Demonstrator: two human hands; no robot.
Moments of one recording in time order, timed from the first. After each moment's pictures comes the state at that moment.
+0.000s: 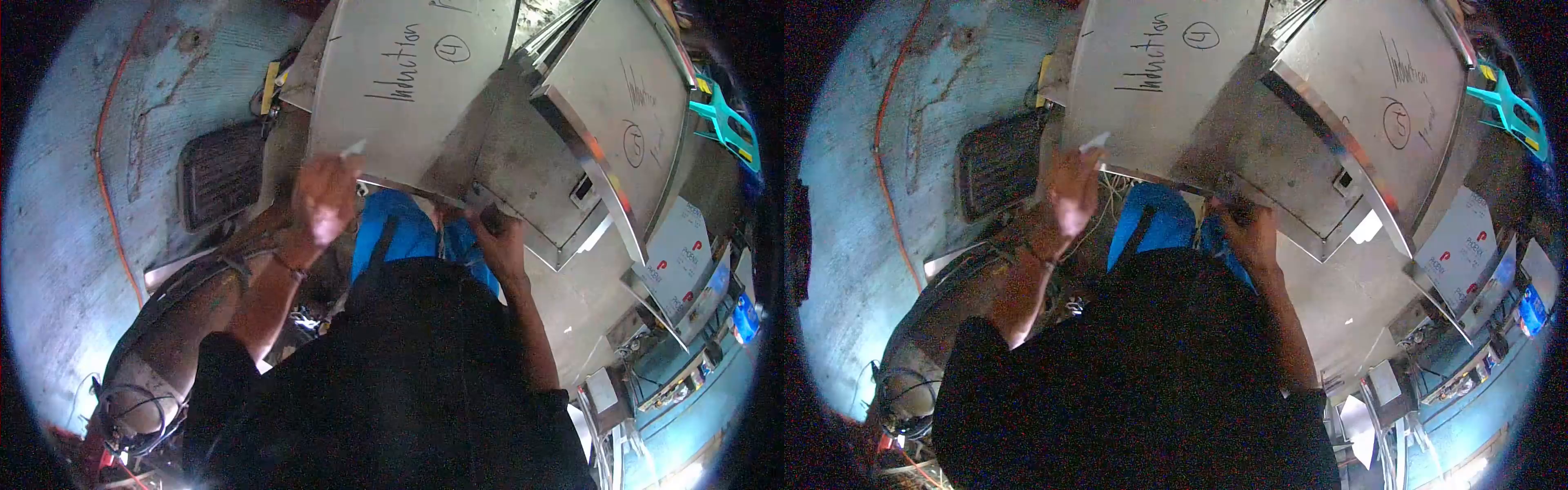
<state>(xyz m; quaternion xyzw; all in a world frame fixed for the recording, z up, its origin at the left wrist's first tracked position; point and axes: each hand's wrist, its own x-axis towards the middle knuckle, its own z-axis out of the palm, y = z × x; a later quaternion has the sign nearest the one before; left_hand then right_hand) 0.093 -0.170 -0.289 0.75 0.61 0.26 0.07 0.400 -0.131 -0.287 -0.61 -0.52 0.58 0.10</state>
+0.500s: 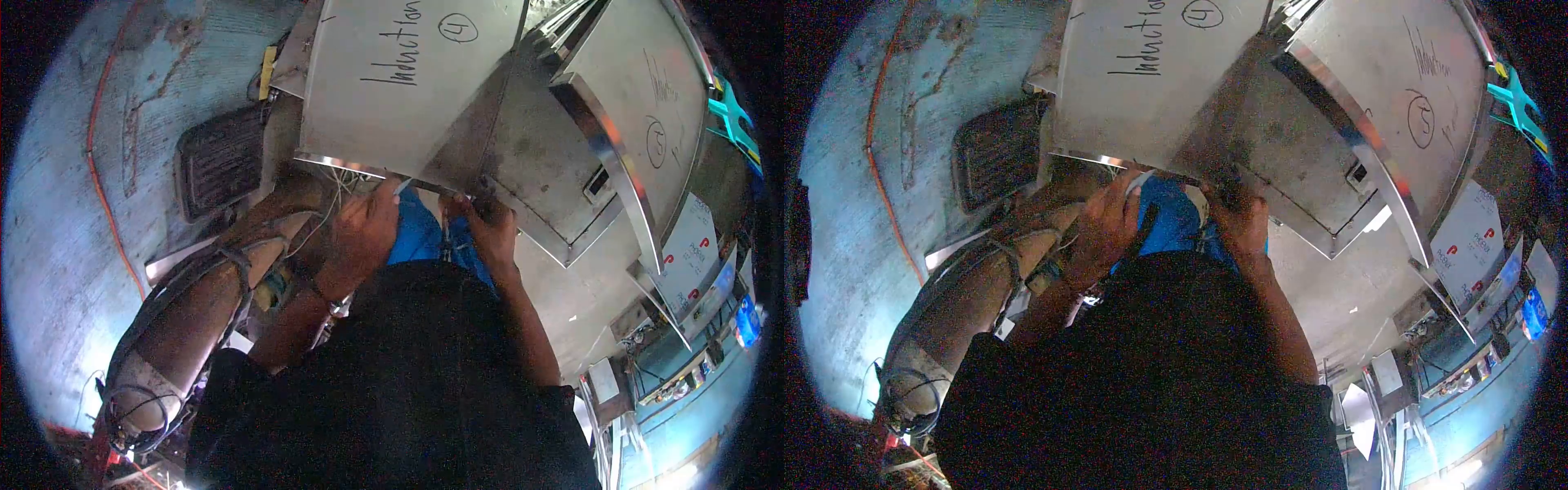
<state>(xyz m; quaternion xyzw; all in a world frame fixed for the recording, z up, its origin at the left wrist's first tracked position) 0.167 -0.208 -0.288 0.65 0.70 0.18 0.23 0.387 -0.149 -0.333 -0.63 -0.55 0.53 0.14</state>
